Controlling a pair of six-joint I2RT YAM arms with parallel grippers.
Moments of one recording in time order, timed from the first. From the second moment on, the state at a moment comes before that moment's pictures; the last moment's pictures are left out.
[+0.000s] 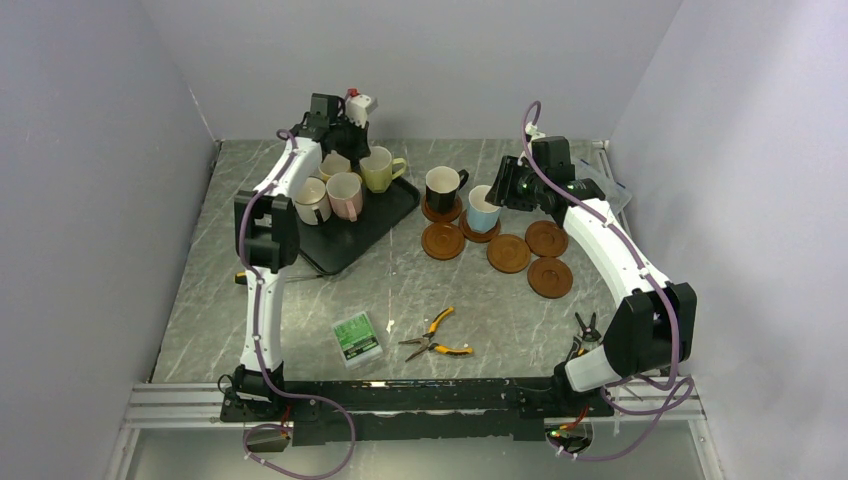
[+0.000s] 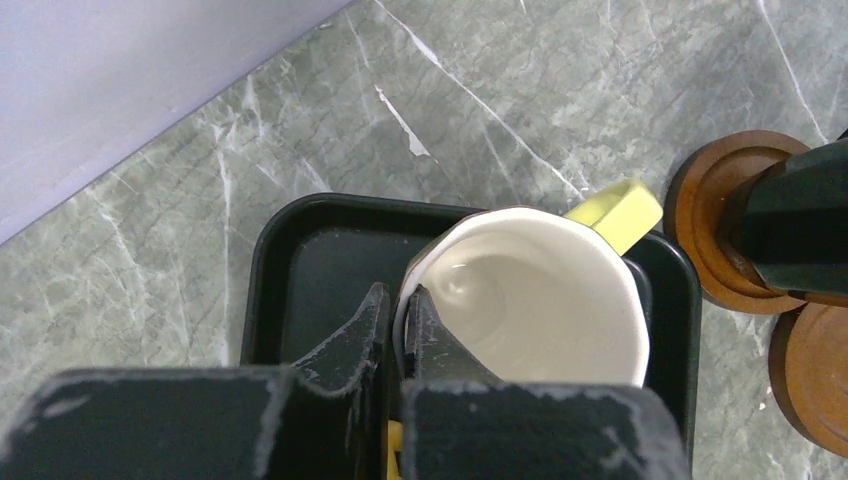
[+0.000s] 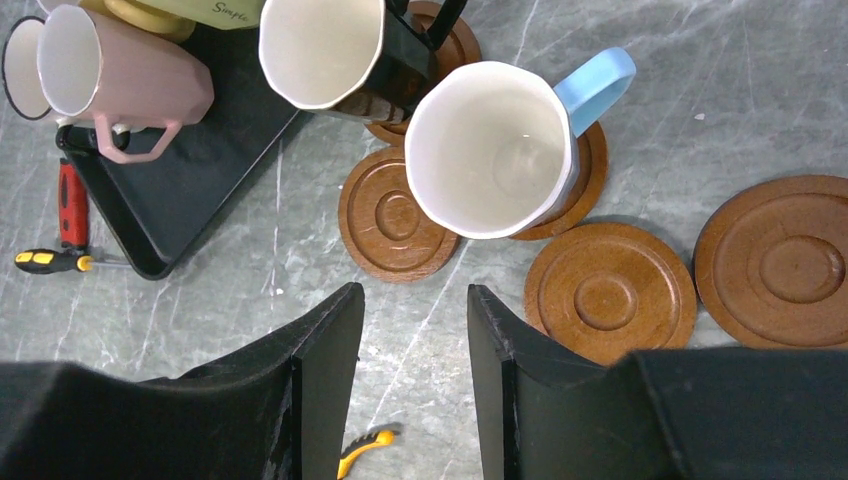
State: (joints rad) left arm -0.18 2.41 2.22 -0.48 0.42 0.23; right arm 0.23 1.47 1.28 -0.50 -0.19 0.37
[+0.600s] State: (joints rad) left arm -0.24 1.90 1.89 -0.45 0.16 -0.08; right arm 0.23 1.32 1.27 -0.53 -0.16 0.37
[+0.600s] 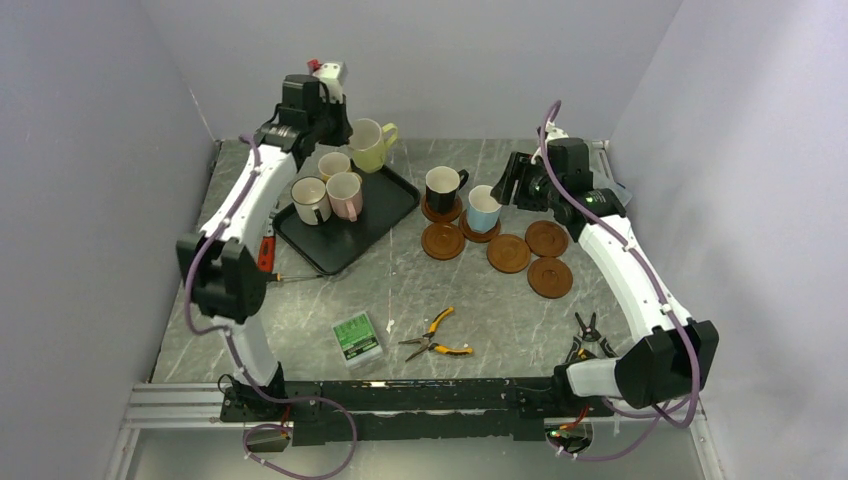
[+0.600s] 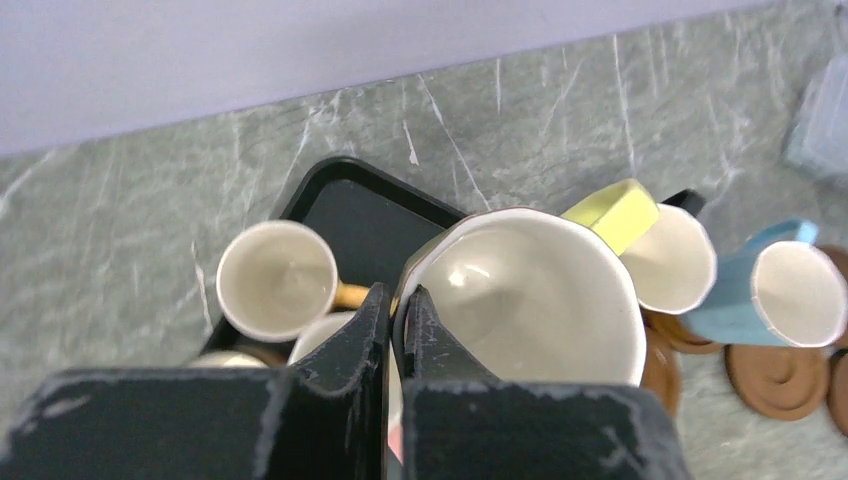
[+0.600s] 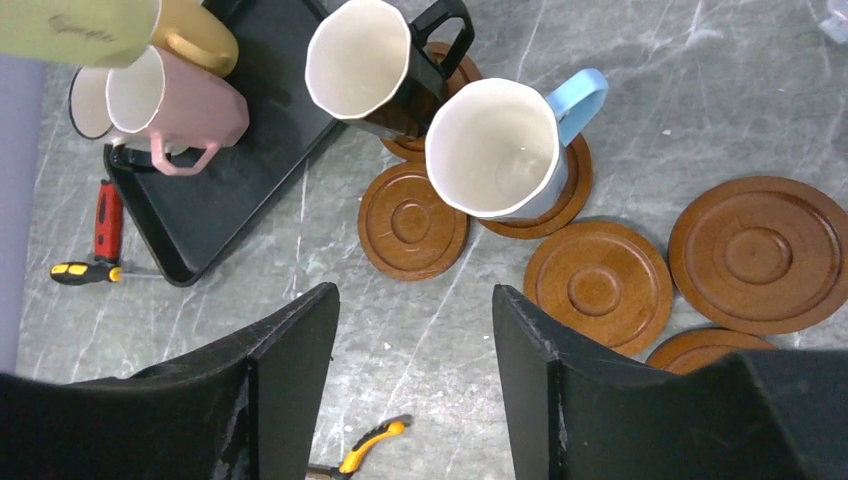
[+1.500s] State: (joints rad) left arm -0.65 1.28 0.96 -0.22 -0.37 -0.54; right arm 0.81 1.57 1.42 -0.54 0.13 0.63
